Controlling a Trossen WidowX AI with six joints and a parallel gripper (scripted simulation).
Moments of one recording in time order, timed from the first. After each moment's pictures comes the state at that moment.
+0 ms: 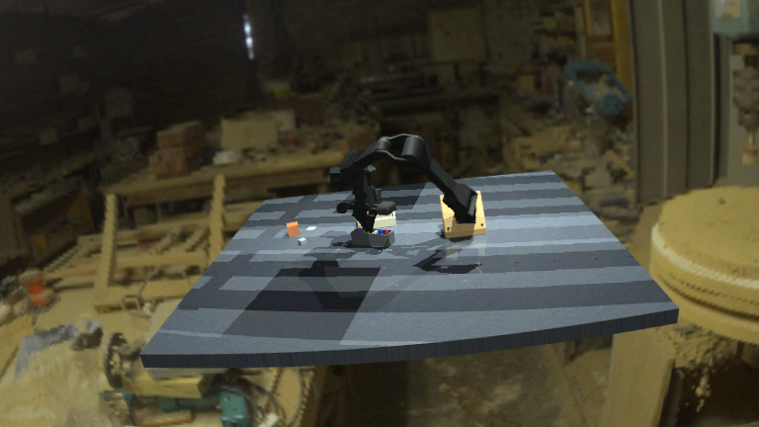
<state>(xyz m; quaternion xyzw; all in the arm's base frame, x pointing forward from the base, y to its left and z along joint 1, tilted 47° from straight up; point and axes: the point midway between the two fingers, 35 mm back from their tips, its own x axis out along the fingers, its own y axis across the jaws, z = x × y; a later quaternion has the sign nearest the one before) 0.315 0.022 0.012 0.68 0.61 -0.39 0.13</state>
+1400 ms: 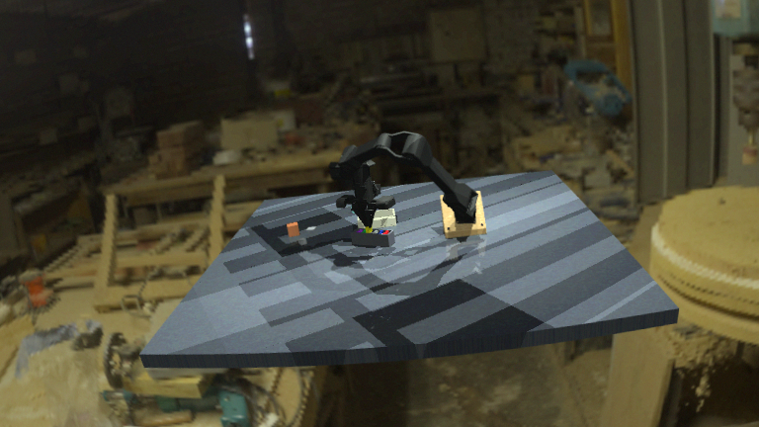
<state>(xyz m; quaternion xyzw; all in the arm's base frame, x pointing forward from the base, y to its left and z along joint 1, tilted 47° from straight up) 0.315 0.009 0.024 0.68 0.61 -0.39 0.13</state>
